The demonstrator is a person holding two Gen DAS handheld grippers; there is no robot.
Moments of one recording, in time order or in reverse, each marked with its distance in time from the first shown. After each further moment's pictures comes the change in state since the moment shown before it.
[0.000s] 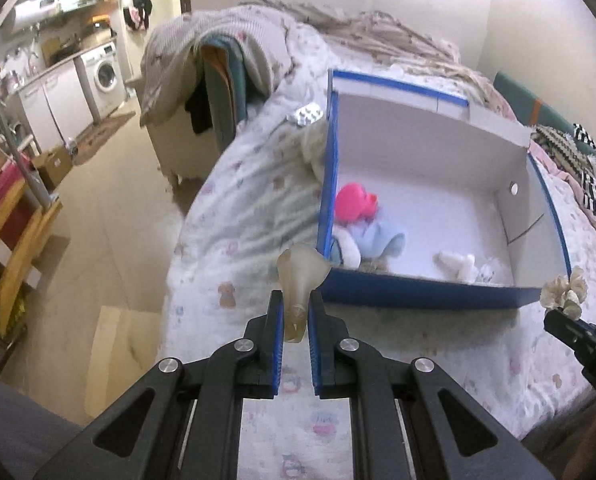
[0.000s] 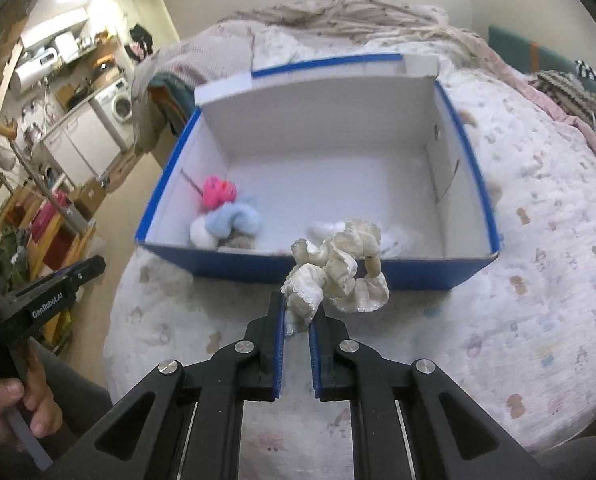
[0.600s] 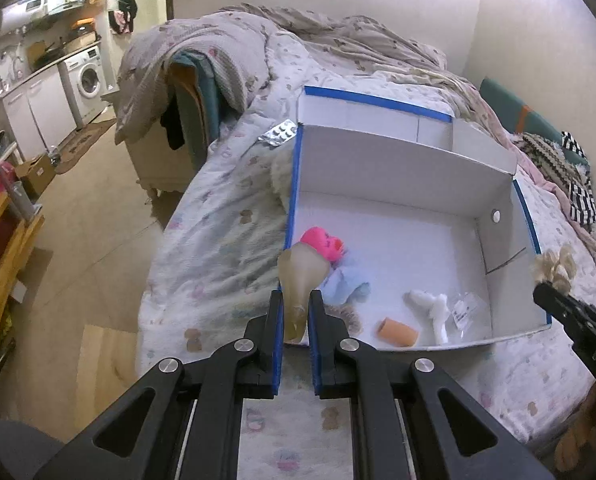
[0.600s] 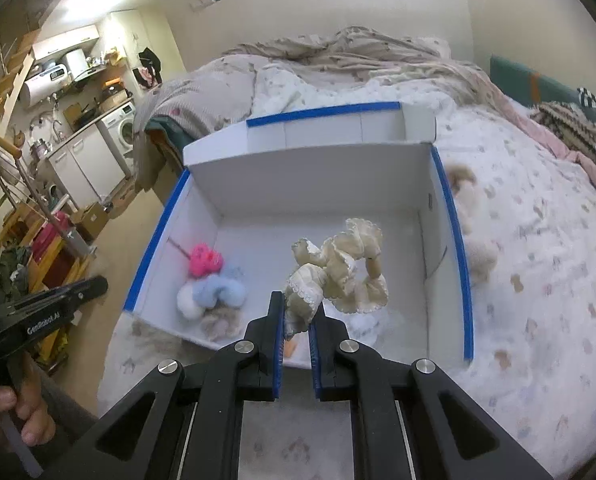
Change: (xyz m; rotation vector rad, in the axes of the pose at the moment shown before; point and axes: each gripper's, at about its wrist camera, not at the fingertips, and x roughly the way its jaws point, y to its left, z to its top) left arm 0.013 -0.028 0.053 0.016 0.004 -0.059; right arm 0.006 -0.019 0.058 -0.036 -0.118 0.005
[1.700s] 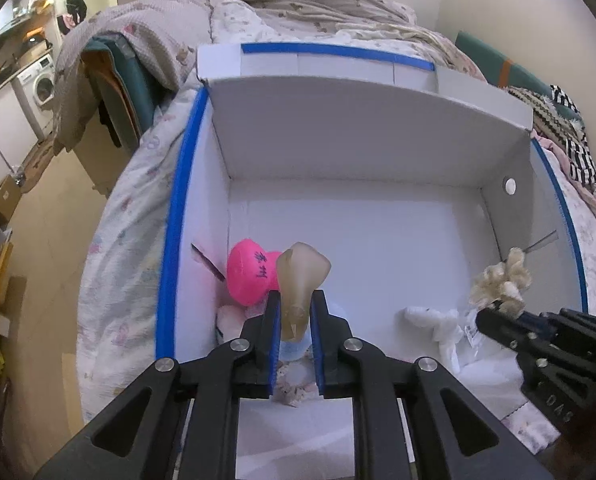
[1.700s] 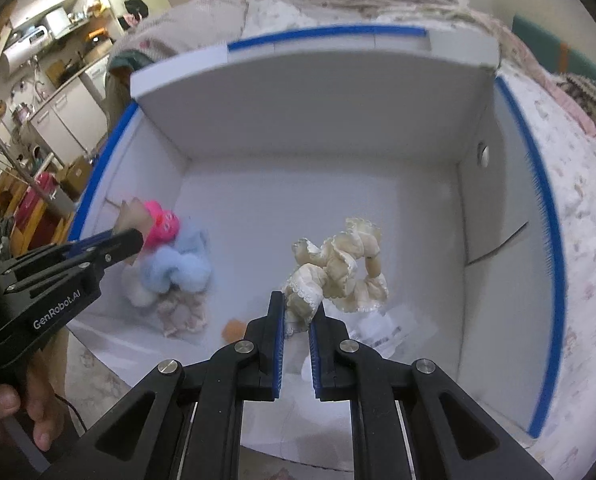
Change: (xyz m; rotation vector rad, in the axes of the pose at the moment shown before) left arm 0.112 -0.047 0.023 0.121 0.115 -0.067; right arm 0.111 -0.005 0.003 -0.012 0.255 -0.010
